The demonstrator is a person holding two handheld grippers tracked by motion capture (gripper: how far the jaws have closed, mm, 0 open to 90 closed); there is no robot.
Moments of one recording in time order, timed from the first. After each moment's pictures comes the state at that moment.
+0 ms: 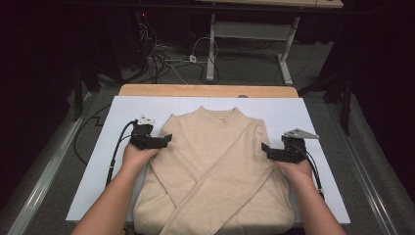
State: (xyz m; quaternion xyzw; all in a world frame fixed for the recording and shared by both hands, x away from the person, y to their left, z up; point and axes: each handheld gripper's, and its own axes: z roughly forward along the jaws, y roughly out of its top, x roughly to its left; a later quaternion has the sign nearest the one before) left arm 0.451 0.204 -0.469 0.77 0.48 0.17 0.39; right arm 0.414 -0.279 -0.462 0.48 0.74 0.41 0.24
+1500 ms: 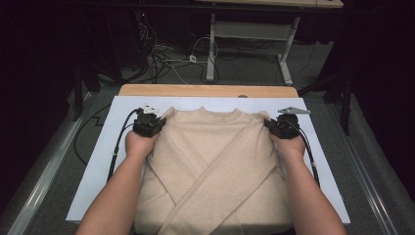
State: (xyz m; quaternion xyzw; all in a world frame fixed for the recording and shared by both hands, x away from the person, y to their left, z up) left arm 0.477 0.196 -0.446 0.78 0.46 0.22 0.36; right arm 0.482 -0.267 -0.440 0.49 0.74 0.39 0.25
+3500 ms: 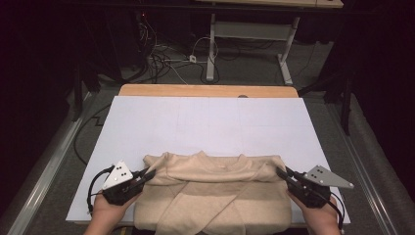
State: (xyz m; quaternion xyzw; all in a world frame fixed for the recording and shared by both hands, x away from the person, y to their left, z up) left arm 0.269 0.226 -0.444 0.80 0.33 0.19 0.46; right arm 0.278 -0.287 -0.428 0.37 0.75 0.48 0.27
